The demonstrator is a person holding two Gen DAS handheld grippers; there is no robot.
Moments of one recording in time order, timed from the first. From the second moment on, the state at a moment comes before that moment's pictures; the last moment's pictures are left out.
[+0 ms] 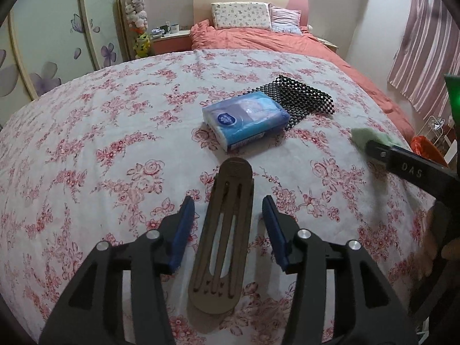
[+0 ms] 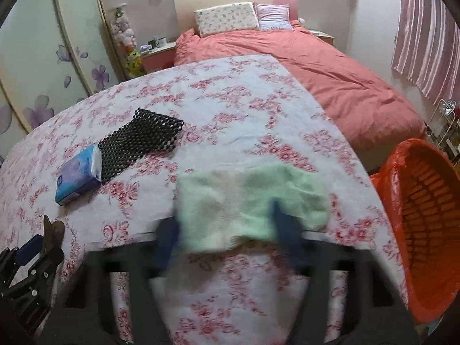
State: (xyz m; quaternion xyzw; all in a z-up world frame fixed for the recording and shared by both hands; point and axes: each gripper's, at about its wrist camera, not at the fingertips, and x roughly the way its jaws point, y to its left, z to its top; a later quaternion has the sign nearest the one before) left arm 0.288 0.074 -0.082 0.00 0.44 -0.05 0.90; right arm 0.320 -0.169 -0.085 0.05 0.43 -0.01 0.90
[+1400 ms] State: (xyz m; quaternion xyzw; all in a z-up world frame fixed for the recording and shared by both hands) left arm 0.283 0.064 -0.076 0.01 0.44 -0.06 0.90; right arm 0.282 -0.171 -0.082 0.07 0.42 0.04 0.90
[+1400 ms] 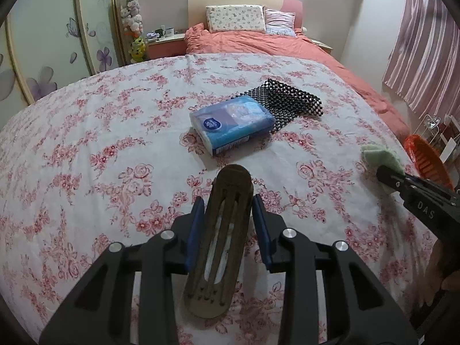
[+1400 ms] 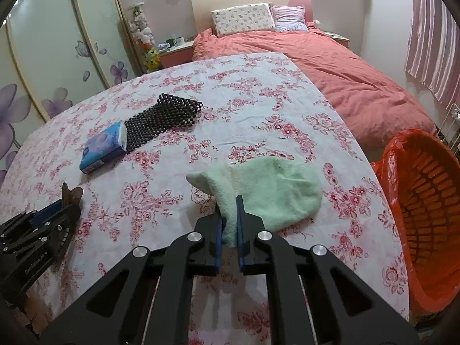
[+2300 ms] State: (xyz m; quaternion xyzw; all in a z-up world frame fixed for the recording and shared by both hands) left arm 0.254 0.060 -0.082 0.02 0.43 -0.06 0.90; right arm 0.275 -0.169 -0.083 0.06 0.42 0.04 0.90
